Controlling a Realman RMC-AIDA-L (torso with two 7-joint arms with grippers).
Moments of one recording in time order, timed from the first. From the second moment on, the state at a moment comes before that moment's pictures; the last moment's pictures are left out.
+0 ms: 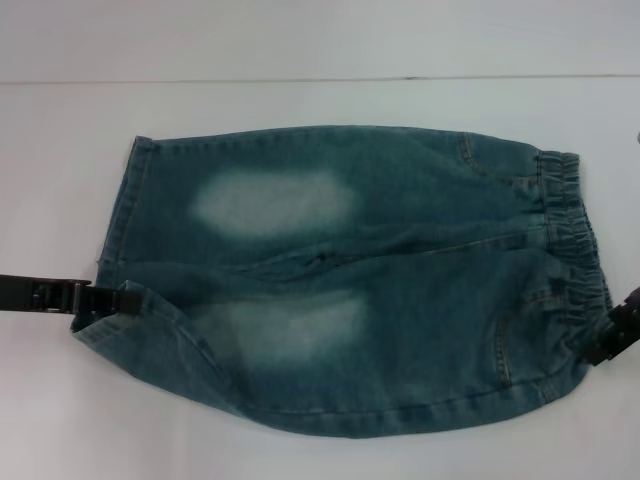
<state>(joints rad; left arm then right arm) -0.55 -2.04 0.47 0.88 2.48 1.72 -2.15 0.78 1.97 -0.81 -0.83 -2.83 -1.73 2.13</state>
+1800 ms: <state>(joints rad) -0.55 -2.05 0.47 0.87 2.46 1.73 -2.14 0.72 1.98 -0.73 -0.79 -2.67 -1.66 2.04</state>
